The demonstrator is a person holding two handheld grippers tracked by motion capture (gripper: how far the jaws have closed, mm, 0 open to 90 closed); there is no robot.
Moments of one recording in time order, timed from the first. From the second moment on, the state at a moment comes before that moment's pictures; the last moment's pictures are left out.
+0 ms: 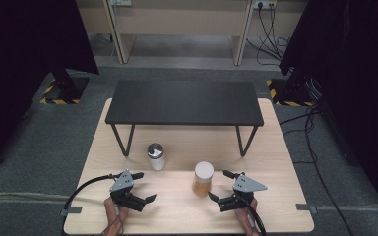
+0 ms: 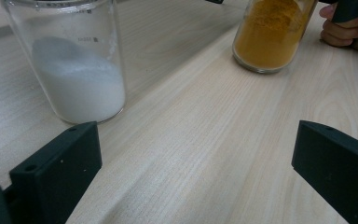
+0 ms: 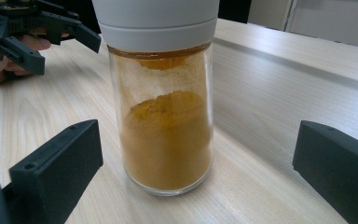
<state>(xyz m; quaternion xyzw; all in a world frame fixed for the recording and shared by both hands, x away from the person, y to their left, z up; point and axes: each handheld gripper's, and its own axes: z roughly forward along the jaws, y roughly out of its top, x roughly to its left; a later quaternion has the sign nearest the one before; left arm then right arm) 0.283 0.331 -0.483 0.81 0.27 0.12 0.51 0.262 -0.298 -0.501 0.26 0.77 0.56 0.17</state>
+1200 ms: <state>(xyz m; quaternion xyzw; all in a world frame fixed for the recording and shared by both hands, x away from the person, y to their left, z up) 0.283 0.340 -0.493 0.79 0.26 0.11 0.55 0.263 -0.299 -0.501 0.26 0.76 0.56 0.17</state>
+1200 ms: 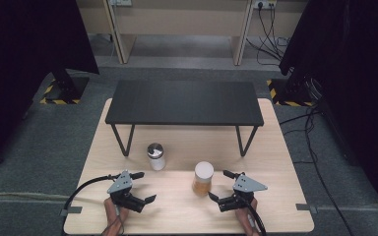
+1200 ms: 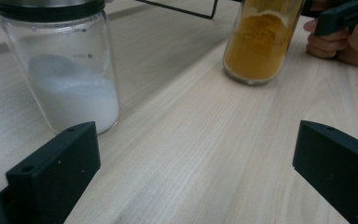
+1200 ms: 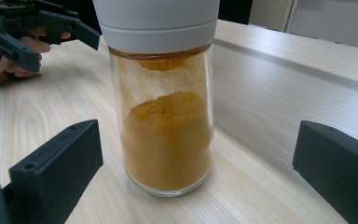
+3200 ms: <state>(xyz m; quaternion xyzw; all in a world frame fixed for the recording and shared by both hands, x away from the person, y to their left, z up) 0.337 0.269 -0.466 0.77 0.38 0.20 0.47 0.265 -0.297 -0.499 0.25 0.77 0.56 0.17</state>
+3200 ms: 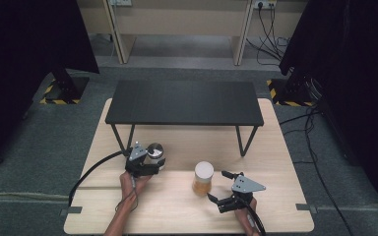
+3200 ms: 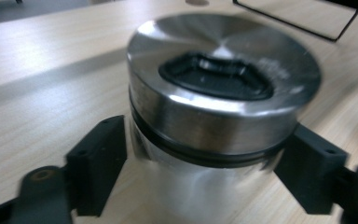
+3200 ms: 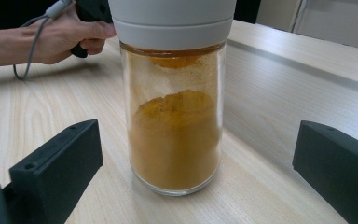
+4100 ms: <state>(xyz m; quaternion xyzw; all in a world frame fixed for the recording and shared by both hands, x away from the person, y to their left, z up) 0.319 0.272 -0.459 0.77 0.37 0.20 0.48 0.265 -0.297 -0.500 0.25 0.77 0.56 0.17</state>
